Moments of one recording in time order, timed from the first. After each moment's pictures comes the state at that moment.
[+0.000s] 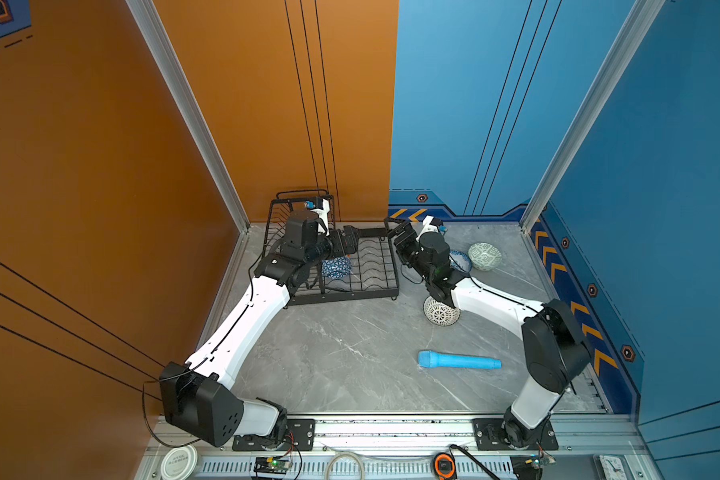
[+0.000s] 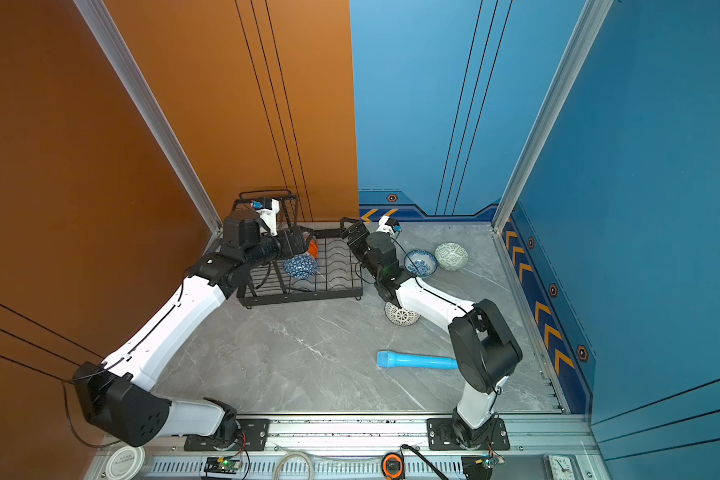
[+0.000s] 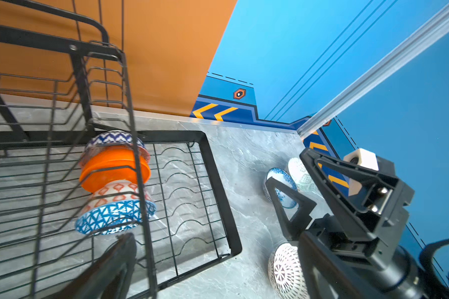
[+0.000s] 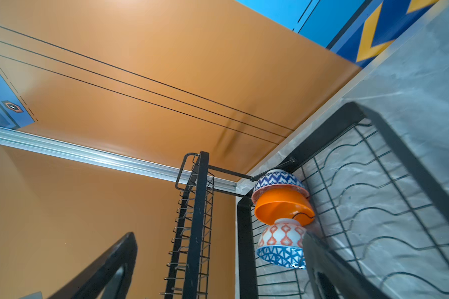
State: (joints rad) left arm -0.38 1.40 1.37 -0.40 0.10 -0.45; right arm 0.59 1.69 1.20 0.39 0.11 1.20
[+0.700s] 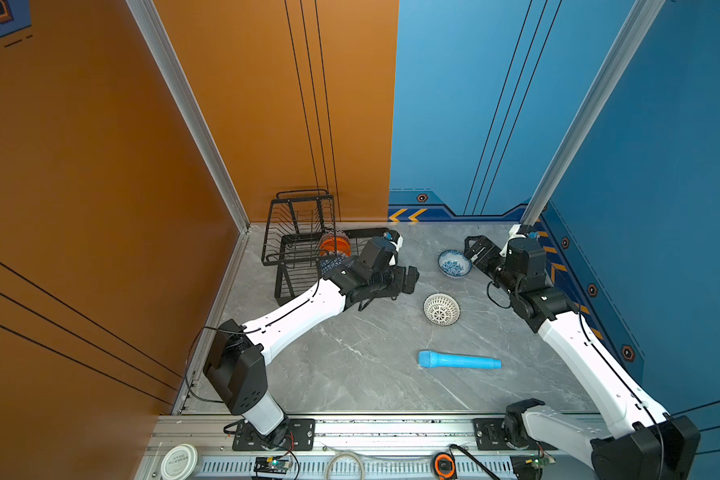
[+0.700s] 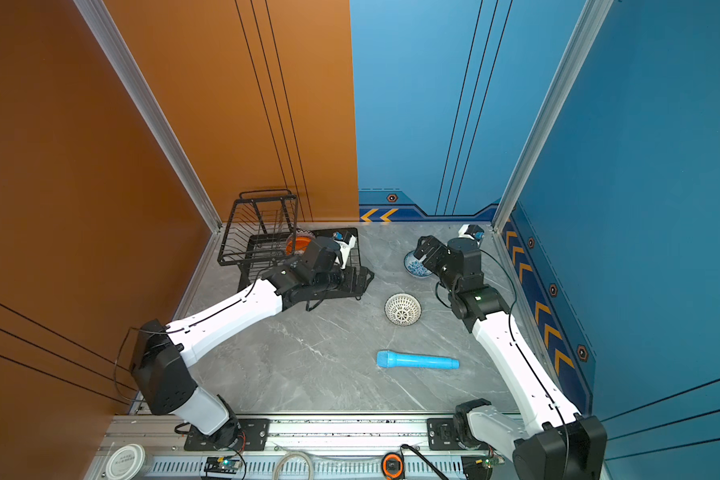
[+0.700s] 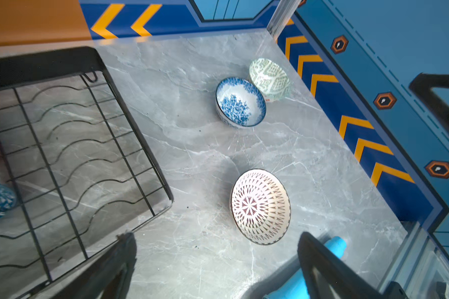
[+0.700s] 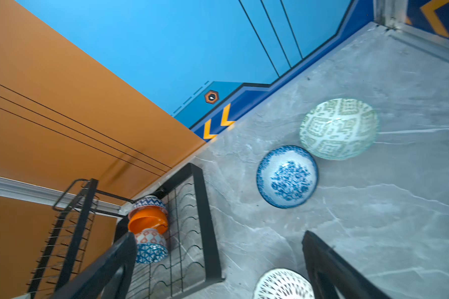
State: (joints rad) left arm -0.77 1.64 1.39 -0.40 0.01 -0.41; right arm 0.23 1.10 1.03 -0.35 0.10 0.75
